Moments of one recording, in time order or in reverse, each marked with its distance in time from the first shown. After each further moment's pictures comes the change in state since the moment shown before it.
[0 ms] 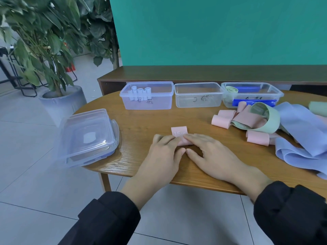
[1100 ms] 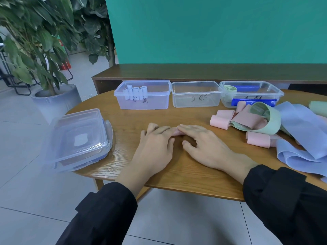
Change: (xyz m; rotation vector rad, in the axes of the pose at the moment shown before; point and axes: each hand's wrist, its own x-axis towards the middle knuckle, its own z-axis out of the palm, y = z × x) left_hand 0.035 -0.019 0.001 0.141 0.000 0.000; right_hand 0.040 0.017 0.005 0.043 0.014 0.001
